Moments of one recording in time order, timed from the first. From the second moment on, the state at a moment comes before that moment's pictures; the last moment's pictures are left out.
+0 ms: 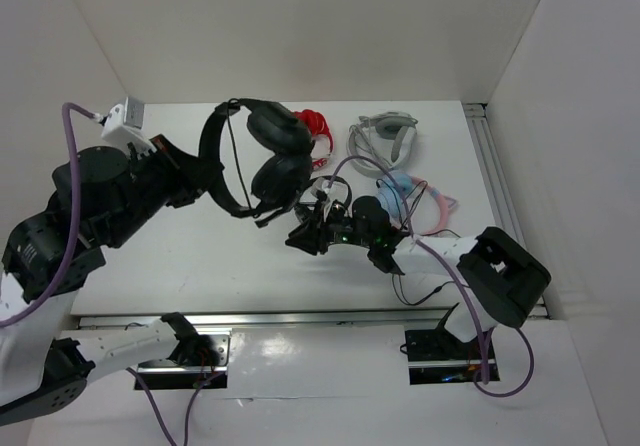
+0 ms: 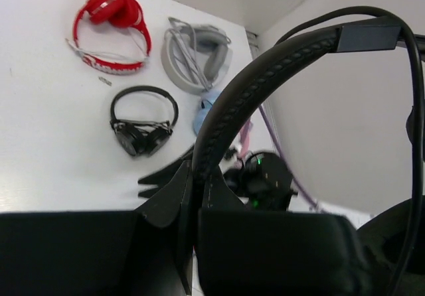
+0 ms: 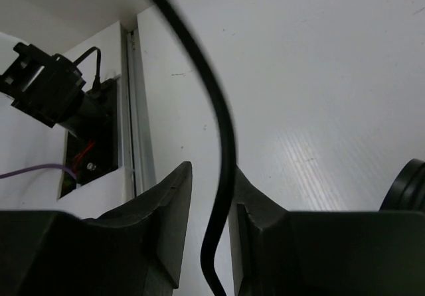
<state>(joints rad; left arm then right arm) -0.71 0.97 1.75 -1.03 -0.30 -0.77 0.79 1.50 0.62 0.77 -0.55 0.31</state>
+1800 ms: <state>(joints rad) -0.11 1.59 1.68 -1.03 -0.49 -0.69 1.17 1.02 0.75 0.24 -0.29 0.13</state>
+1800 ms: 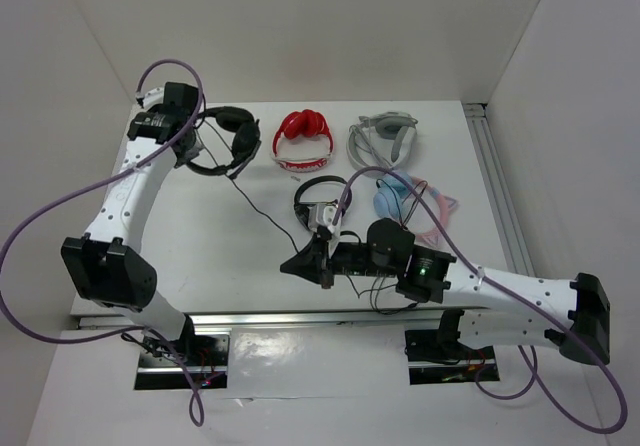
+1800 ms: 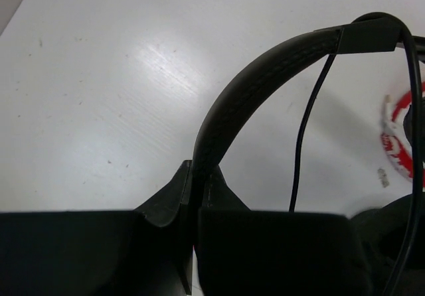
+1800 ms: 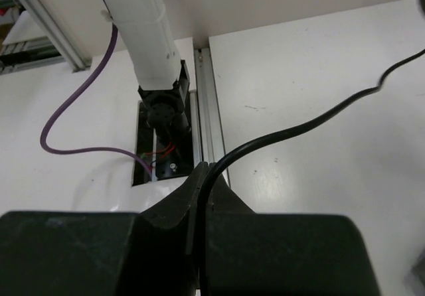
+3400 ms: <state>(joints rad) -0.77 1.02 1.54 -1.10 -0.06 -0.35 0.63 1.32 1.16 0.02 -0.09 -0.19</state>
